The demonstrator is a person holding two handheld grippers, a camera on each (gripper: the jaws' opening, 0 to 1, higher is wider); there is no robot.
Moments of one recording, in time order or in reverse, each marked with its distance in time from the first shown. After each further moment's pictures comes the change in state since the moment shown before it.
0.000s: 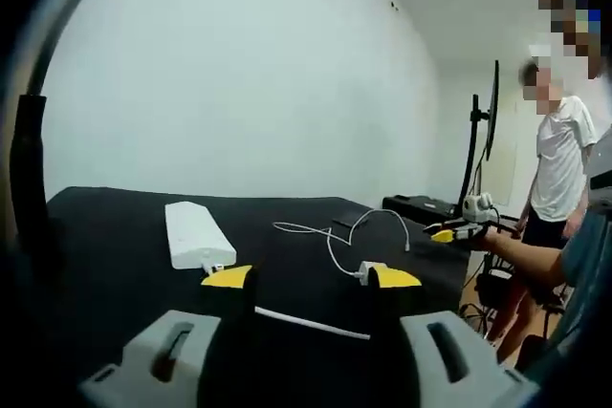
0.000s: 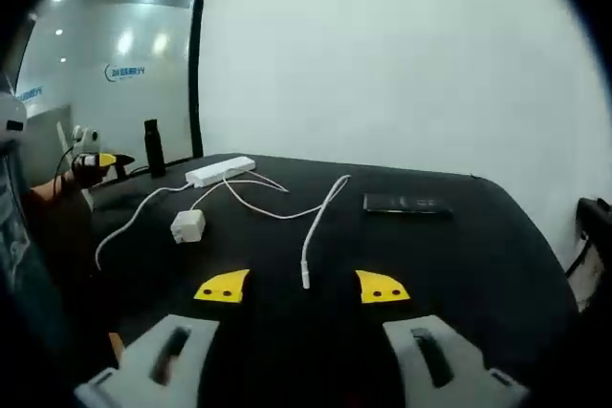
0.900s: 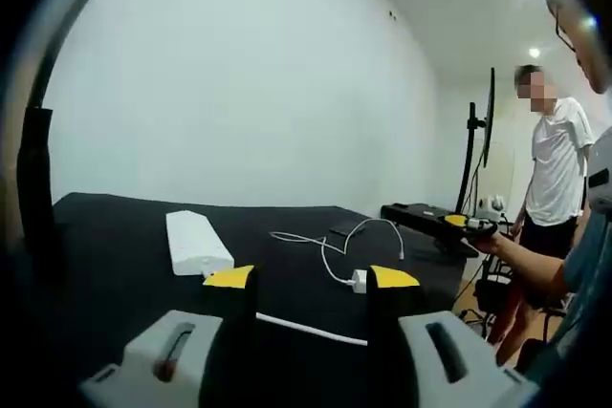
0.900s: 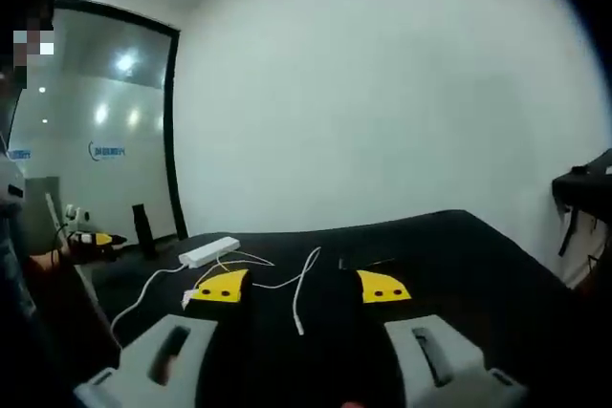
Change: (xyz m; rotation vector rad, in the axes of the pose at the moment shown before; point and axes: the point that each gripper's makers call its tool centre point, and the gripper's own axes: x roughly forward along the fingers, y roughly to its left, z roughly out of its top) left arm -0.014 -0.012 0.013 0.002 -0.037 -0.003; right arm -0.064 -0.022 0.059 0.161 -0.319 -0.117
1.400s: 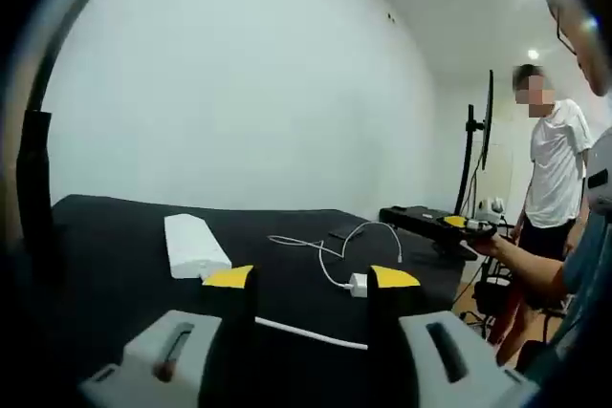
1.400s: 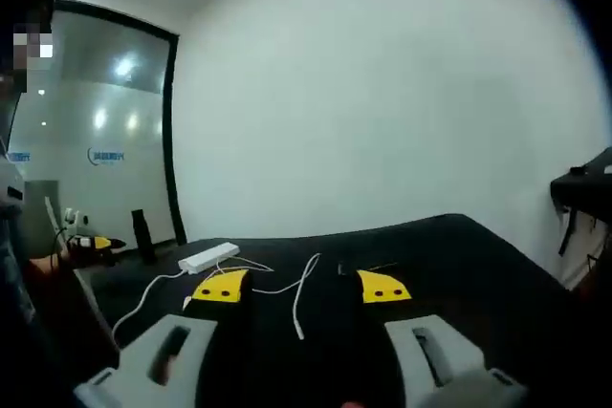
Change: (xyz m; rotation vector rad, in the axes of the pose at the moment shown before) left arm 0.000 -0.004 0.004 -0.001 -0.014 -0.006; right arm -0.003 0.001 0.007 0.007 -0.025 -0.007
